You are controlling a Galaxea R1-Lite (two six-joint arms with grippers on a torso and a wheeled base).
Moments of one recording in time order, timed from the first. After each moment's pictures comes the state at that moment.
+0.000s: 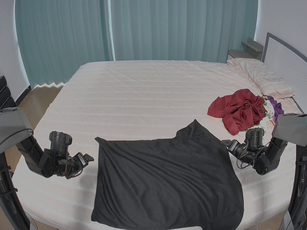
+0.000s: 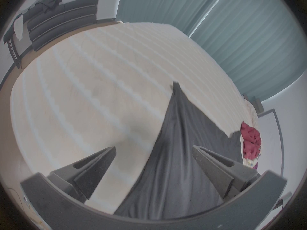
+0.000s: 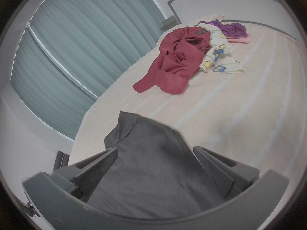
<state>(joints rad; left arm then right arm) -0.07 2.08 -0.62 -0.60 -0.02 -0.73 0.10 2.33 -0.72 -1.10 0.00 0.71</state>
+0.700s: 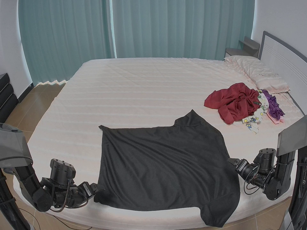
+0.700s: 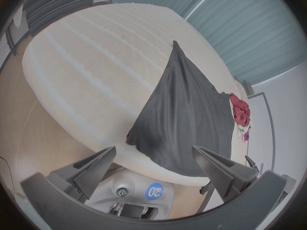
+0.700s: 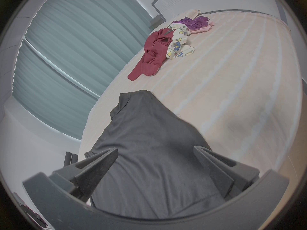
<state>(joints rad) -0.26 1.97 -0.17 -0.87 -0.07 -0.87 0.14 2.29 -0.19 -1.55 0.00 0.83</state>
